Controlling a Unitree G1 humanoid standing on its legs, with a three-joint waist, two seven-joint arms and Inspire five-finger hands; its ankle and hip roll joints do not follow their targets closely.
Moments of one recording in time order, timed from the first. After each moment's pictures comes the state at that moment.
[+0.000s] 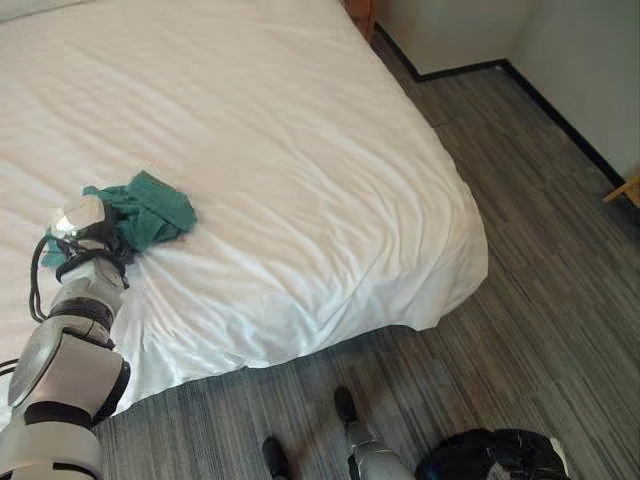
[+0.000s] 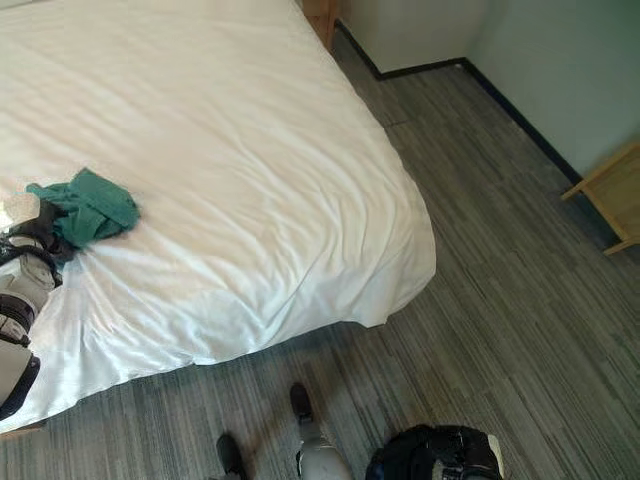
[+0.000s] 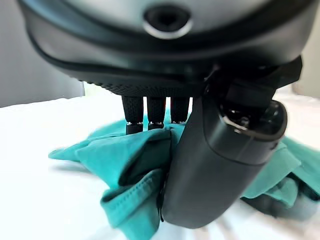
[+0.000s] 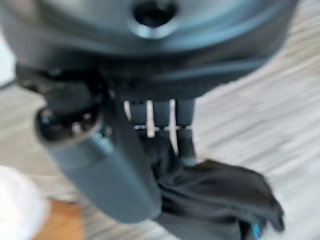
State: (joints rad) left arm -0.96 0.84 -0.51 1.20 0.32 0.06 0.29; right arm 0.18 -0.45 -0.05 0.82 0.22 -0.10 -0.16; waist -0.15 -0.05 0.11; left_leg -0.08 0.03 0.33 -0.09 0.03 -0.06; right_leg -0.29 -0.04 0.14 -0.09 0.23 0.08
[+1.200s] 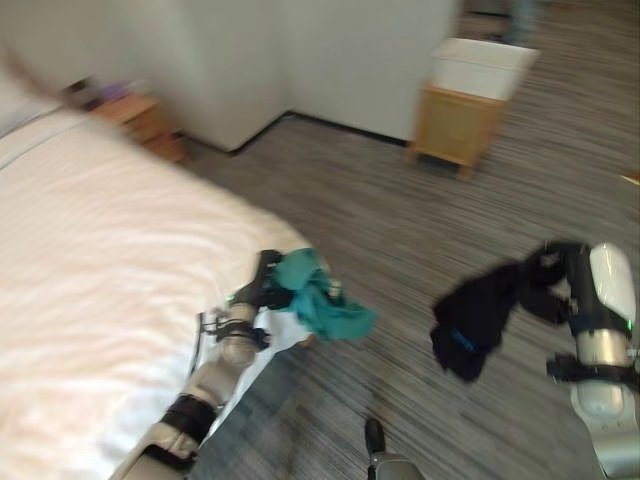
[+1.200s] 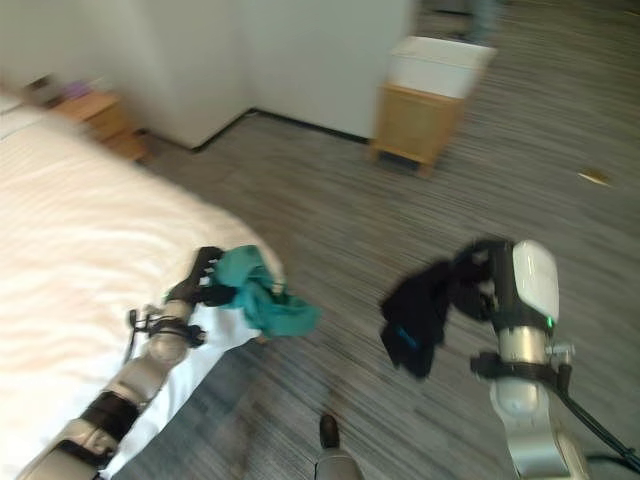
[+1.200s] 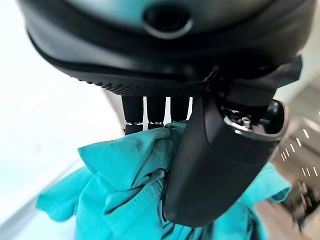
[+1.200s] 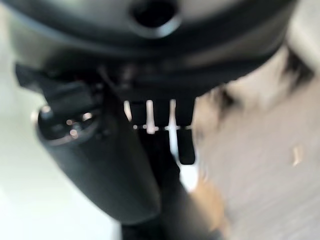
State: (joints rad) left arm -0.33 0.42 -0.33 0.41 0.23 0.03 0.37; right arm 0.06 -0.80 -0.23 -0.09 -0.30 -0.09 -0.31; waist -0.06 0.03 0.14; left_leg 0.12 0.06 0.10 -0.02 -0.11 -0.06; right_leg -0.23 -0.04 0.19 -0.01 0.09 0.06
